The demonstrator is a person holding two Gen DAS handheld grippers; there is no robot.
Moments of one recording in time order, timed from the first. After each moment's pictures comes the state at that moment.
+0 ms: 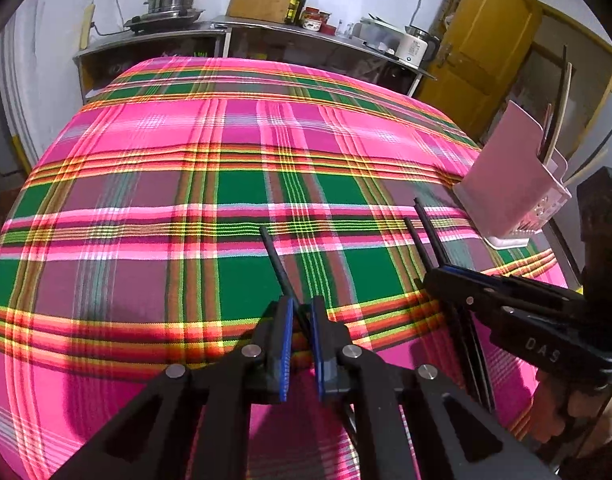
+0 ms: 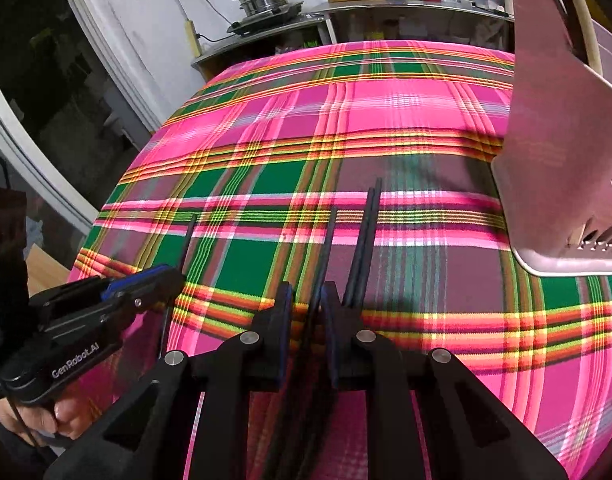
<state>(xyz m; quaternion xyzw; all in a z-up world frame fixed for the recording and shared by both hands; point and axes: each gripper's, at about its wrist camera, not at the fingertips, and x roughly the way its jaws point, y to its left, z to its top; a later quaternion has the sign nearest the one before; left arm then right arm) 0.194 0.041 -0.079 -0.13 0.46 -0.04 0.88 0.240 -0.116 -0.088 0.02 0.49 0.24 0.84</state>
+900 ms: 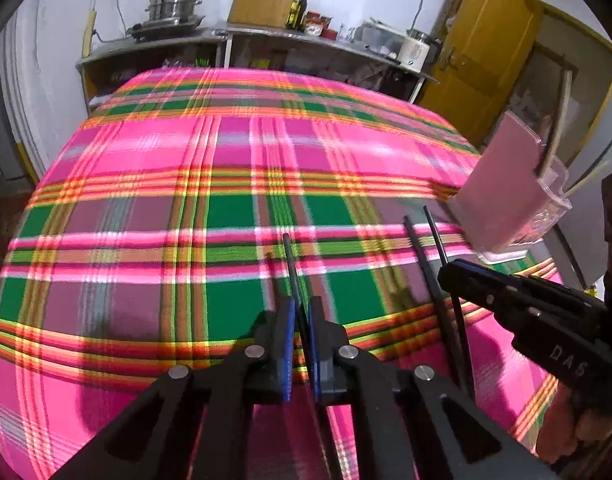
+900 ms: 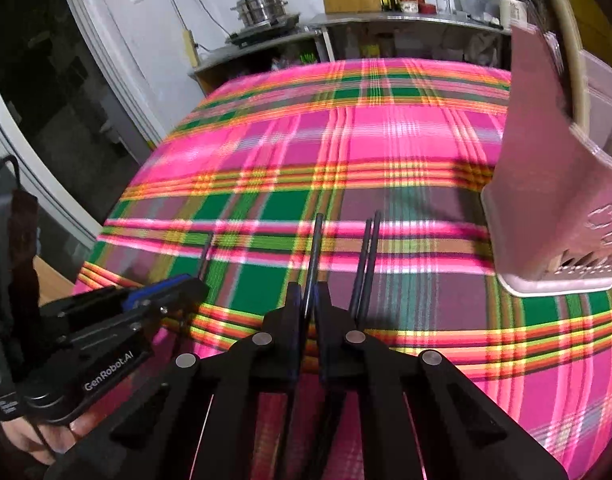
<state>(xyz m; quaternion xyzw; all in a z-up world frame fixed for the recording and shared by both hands) 0.198 0.030 -0.055 -0.12 0.45 -0.04 0.89 0.240 -0.116 -0.058 0.02 0.46 0.24 0.85</state>
